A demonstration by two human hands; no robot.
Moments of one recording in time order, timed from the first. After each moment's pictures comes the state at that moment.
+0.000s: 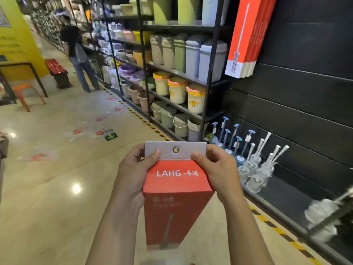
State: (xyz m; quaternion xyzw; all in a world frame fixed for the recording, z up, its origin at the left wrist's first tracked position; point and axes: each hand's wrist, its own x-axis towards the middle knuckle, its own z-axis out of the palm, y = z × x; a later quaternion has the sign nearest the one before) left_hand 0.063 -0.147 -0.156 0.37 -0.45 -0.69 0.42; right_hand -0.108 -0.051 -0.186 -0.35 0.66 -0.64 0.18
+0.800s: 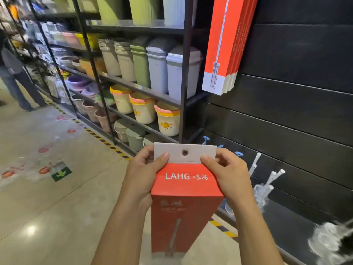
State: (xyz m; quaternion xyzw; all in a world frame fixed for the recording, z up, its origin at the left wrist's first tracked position) left_hand -0.292 -0.461 -0.164 0.30 -0.49 -0.75 0.32; right_hand -0.426 -0.315 -0.178 -0.25 0.73 -0.63 0.09
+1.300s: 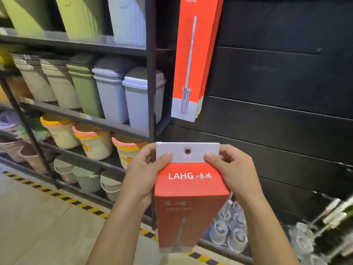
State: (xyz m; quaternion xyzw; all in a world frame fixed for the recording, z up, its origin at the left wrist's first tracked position) left_hand -0.502 -0.650 -0.126 0.16 -0.57 -0.78 0.22; right_hand -0.592 -0.457 -0.120 -0.20 0.77 -0.60 -0.06
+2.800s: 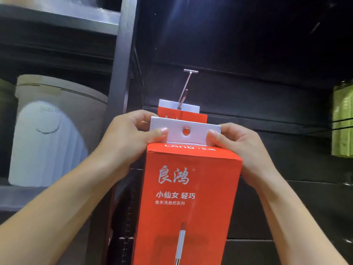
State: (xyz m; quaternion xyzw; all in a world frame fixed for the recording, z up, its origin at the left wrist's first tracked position) left_hand -0.902 -0.870 0.207 -0.21 -0.69 -0.60 0.35; right_hand -0.921 -0.627 0.206 -0.26 0.72 -0.54 -0.35
